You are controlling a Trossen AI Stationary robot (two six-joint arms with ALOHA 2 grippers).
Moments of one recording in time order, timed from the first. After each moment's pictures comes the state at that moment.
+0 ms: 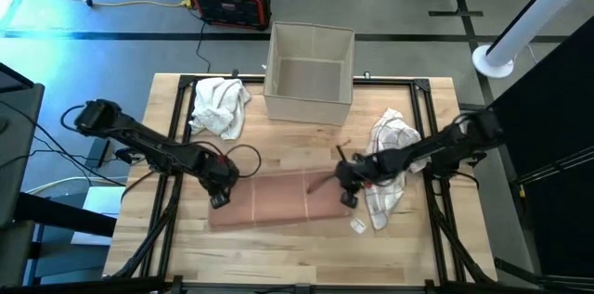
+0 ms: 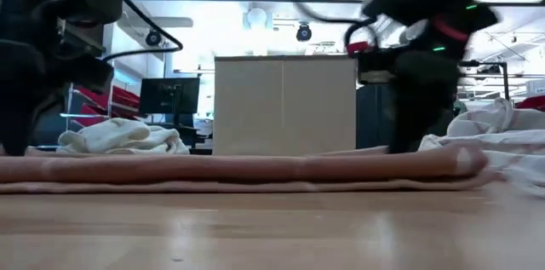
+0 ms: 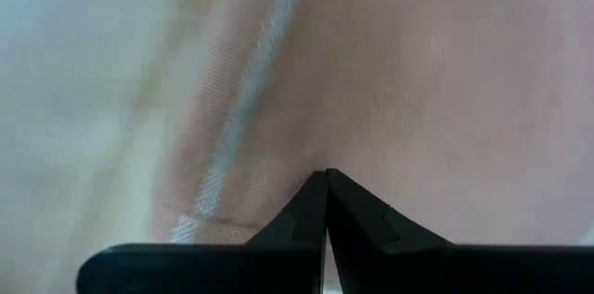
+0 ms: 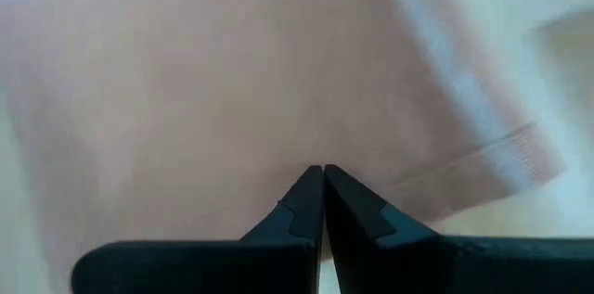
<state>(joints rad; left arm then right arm) -0.27 1.23 0.57 -0.79 0.05 -0.80 0.14 1.62 0.77 -0.28 0.07 0.51</state>
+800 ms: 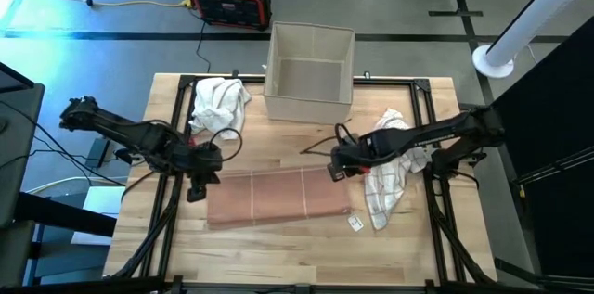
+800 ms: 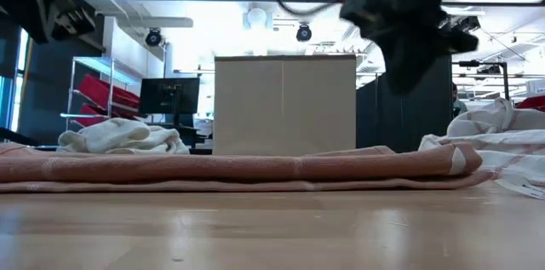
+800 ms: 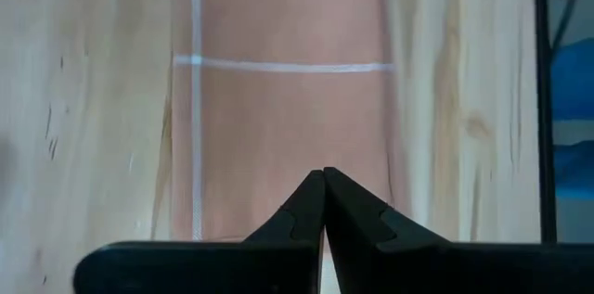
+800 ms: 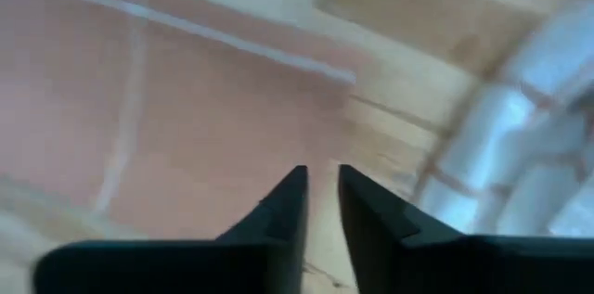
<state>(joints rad) -0.36 0.85 0.77 -0.95 0.00 -0.46 0.14 1.60 1.18 -0.98 0.08 1.33</state>
